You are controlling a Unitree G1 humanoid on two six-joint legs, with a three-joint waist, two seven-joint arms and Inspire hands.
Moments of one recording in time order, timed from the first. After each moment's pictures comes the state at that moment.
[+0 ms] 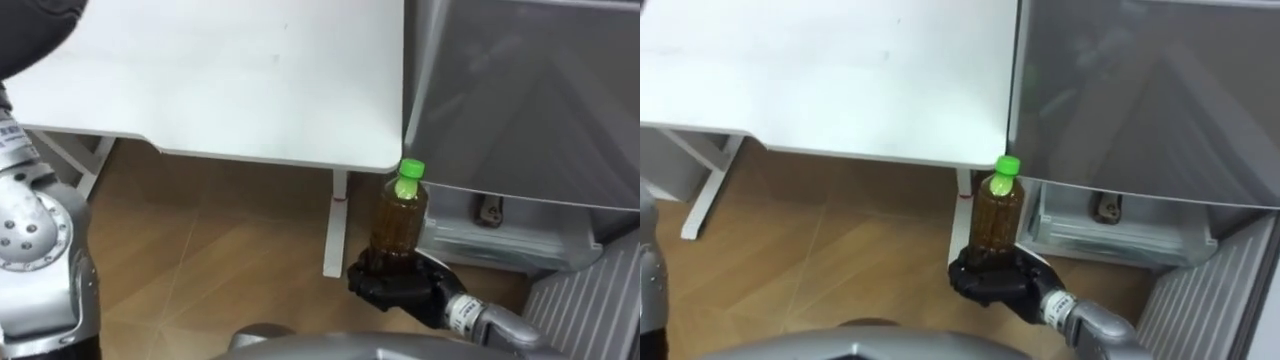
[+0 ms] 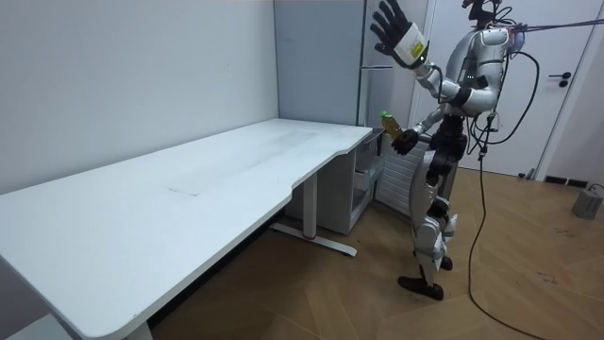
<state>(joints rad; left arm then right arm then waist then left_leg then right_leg) 0.17 0.23 0.30 -0.37 -0.09 -0.28 0.49 0.27 -0.30 0.25 0.53 0.43 0.02 0.57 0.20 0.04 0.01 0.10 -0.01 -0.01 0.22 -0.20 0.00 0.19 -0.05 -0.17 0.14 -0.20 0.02</state>
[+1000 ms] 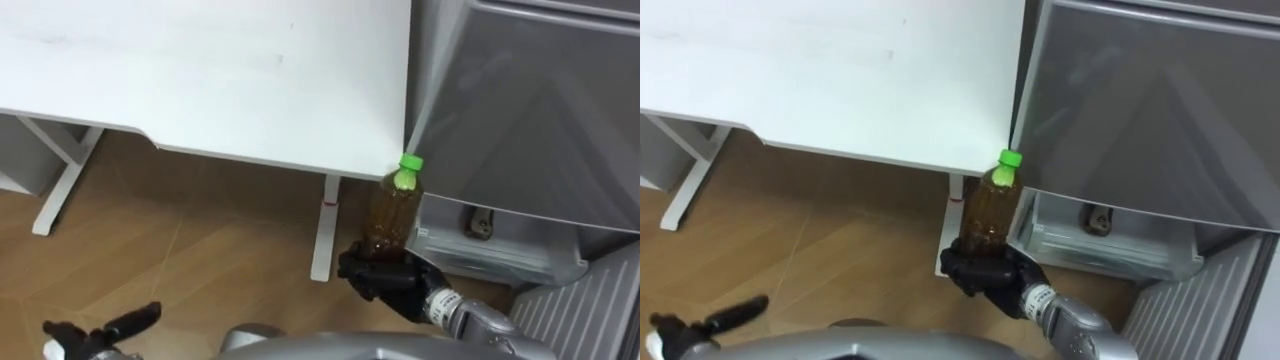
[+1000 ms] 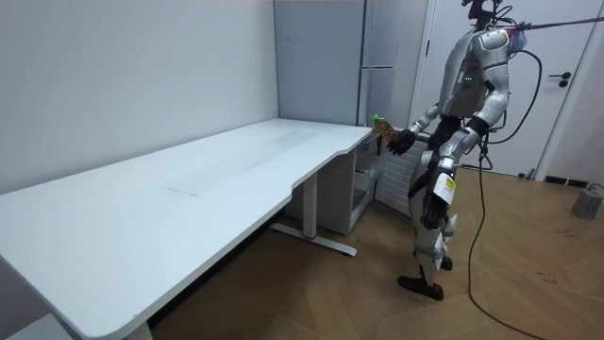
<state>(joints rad) 0.39 0.23 0.02 0.71 -0.54 -0.01 0.56 0.23 -0.28 0.33 0.50 0.69 0.18 0.38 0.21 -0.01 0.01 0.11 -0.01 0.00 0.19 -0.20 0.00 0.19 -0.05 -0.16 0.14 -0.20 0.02</state>
